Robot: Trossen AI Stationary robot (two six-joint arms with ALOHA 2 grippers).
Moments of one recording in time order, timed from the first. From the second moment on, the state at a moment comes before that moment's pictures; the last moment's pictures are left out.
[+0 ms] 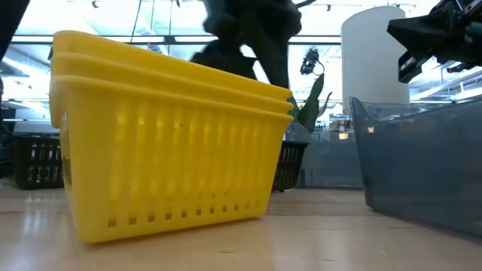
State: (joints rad) left arm -0.29 2.08 1.74 -0.80 -0.03 -0.97; right arm 0.13 0.02 0.01 0.26 0.10 0.21
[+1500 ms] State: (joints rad) left arm -0.30 2.21 1.74 -0.82 -0.10 -0.89; right arm 0.13 0.02 0.01 0.29 0.10 0.21
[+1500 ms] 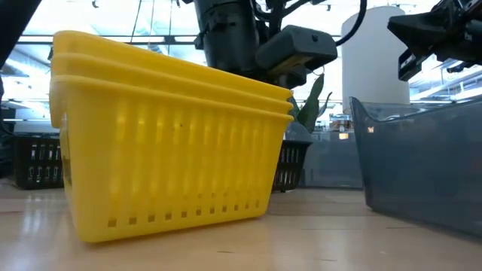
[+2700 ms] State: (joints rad) left arm -0.30 1.92 1.74 -1.30 -0.28 -0.99; right arm 0.13 0.02 0.01 0.32 0.10 0.21
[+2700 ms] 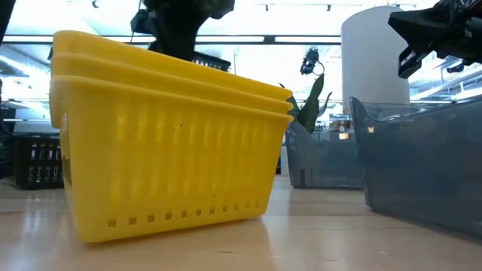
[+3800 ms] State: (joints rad) left arm -0.17 1.92 1.46 -1.17 -0.29 -1.03; right arm 0.13 0.02 0.01 0.32 0.10 0.21
